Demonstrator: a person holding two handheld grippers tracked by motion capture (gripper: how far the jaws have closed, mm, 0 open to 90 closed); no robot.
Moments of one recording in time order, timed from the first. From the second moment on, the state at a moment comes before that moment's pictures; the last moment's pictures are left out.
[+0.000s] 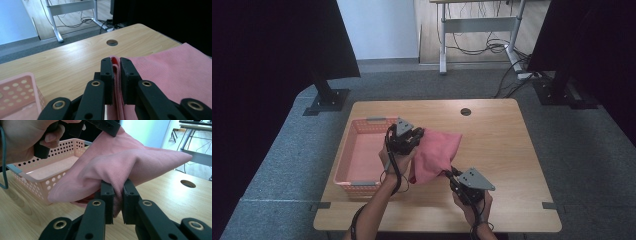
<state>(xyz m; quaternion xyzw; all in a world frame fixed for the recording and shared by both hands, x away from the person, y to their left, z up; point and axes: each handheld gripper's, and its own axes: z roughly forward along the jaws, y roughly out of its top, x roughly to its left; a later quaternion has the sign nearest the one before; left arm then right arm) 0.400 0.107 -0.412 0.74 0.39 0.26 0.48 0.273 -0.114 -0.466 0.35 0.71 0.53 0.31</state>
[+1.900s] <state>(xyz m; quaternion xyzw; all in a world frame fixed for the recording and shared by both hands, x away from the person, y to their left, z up) 0.394 0.146 -0.385 0.73 0.40 0.30 0.47 0.286 -0.080 -0.451 0.34 0.71 0.55 0.29</state>
